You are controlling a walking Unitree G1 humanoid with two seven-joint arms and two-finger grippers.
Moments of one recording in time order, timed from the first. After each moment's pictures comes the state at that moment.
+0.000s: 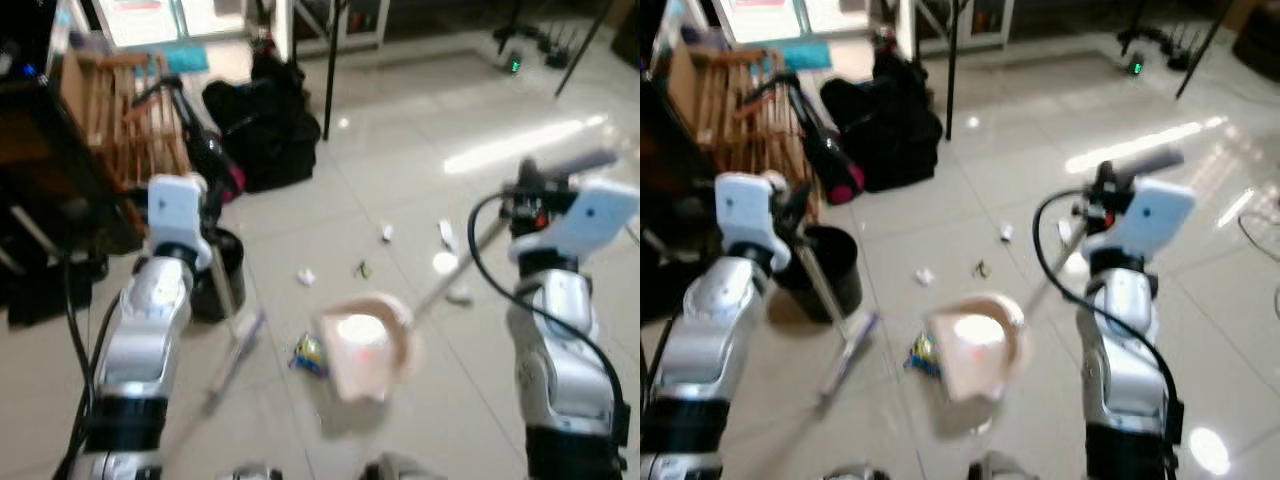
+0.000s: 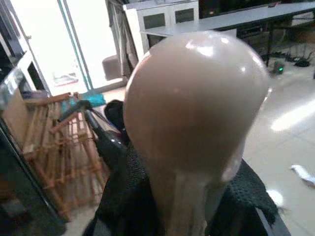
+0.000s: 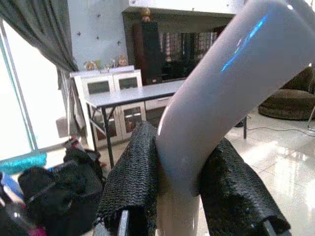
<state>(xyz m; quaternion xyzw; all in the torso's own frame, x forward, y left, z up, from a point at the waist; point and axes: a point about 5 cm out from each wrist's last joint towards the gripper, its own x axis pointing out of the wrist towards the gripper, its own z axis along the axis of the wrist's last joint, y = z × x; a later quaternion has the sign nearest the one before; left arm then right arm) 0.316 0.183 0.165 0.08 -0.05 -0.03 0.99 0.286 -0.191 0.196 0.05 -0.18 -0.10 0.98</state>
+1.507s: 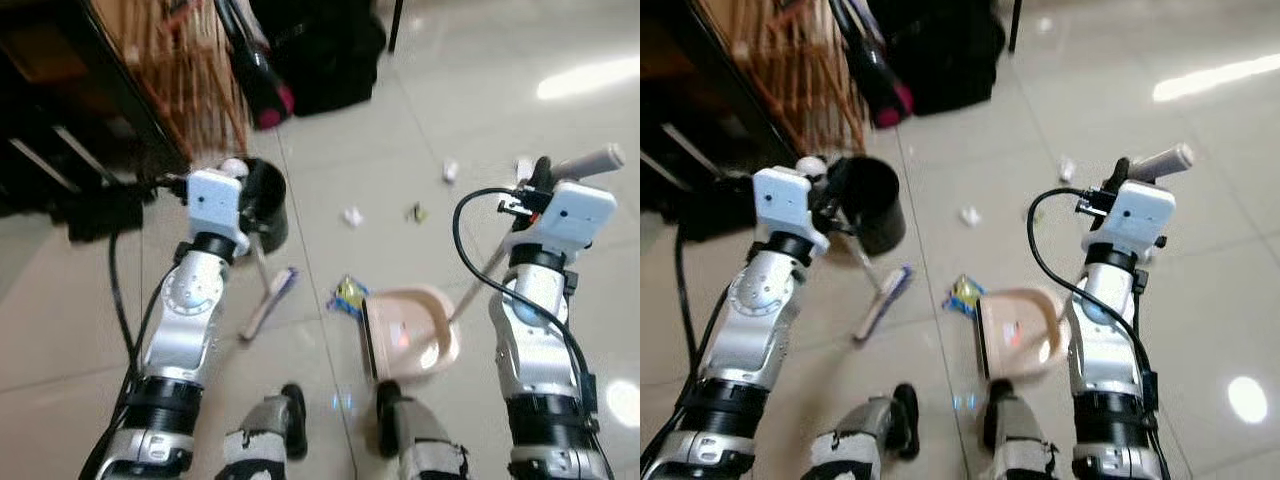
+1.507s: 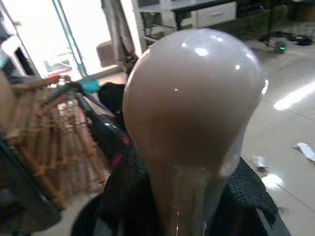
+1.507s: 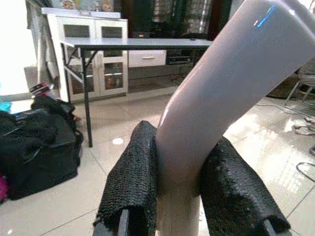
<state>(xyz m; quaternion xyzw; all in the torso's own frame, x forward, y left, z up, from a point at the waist) 0.326 0.141 0.173 0.07 -0.17 -0.10 0.98 0.311 -0.197 0.176 -0.03 -0.22 -0.21 0.95</state>
